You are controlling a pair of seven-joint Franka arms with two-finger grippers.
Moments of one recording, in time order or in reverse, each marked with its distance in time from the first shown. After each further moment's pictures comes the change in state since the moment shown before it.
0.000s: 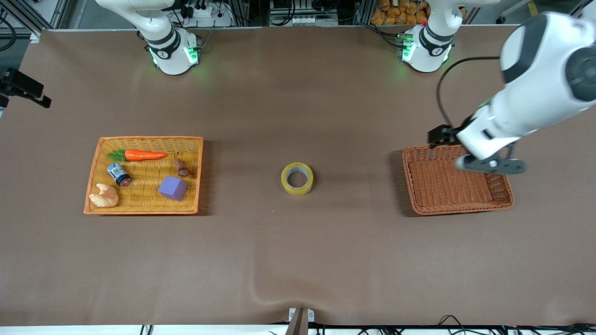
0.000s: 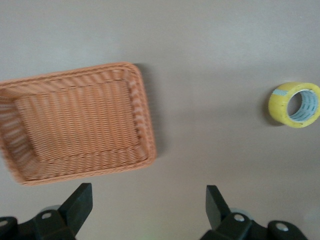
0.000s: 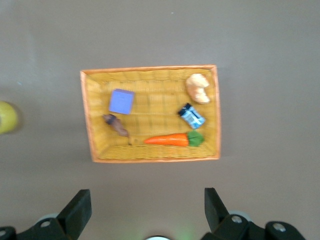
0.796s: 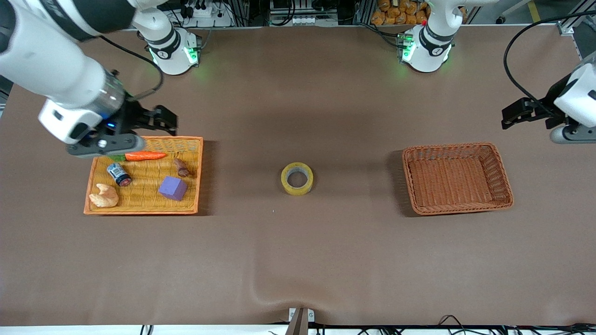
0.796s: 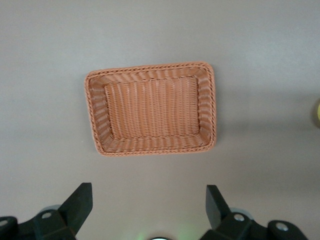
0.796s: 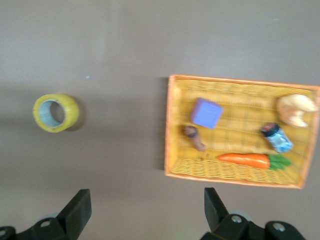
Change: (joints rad) left arm 0.060 -0.106 0.133 0.128 0.099 -0.214 0.113; right arm 0.361 0.215 -0.001 0.148 0.068 0.052 0.286
